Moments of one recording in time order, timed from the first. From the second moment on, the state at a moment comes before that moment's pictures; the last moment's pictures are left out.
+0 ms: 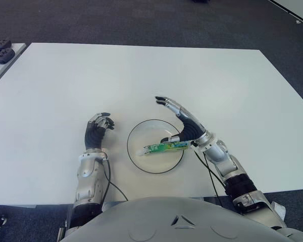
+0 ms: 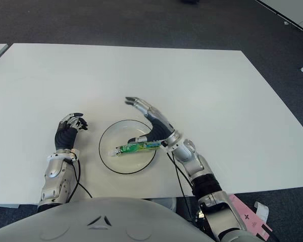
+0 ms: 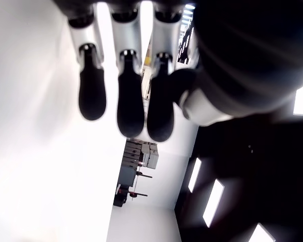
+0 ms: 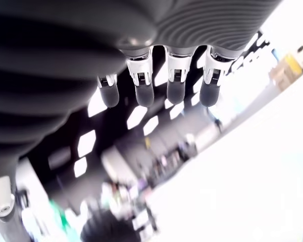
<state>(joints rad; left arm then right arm) 0.27 -0.06 0.14 0.15 -0.18 -0.20 -0.06 -0.06 -0.33 0.27 0.26 -0.29 -0.86 0.04</state>
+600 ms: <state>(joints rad) 0.24 -0.05 0.14 0.18 -0.19 -0.22 -0.07 0.08 -0.10 0.12 0.16 0.03 -0.54 0.02</state>
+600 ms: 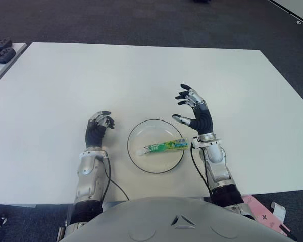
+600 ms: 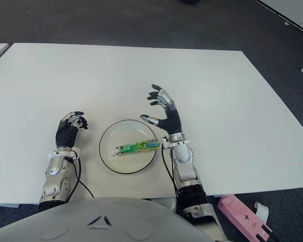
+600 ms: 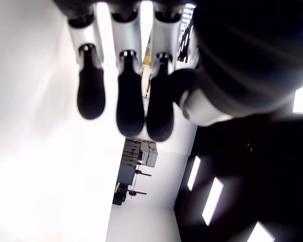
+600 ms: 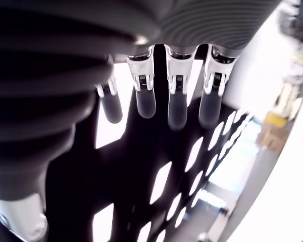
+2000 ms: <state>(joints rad) 0.19 -0.04 0.16 0.24 -0.20 -0.22 -0.07 0.04 0.00 -0.10 0.41 0.07 -0.40 -0.03</state>
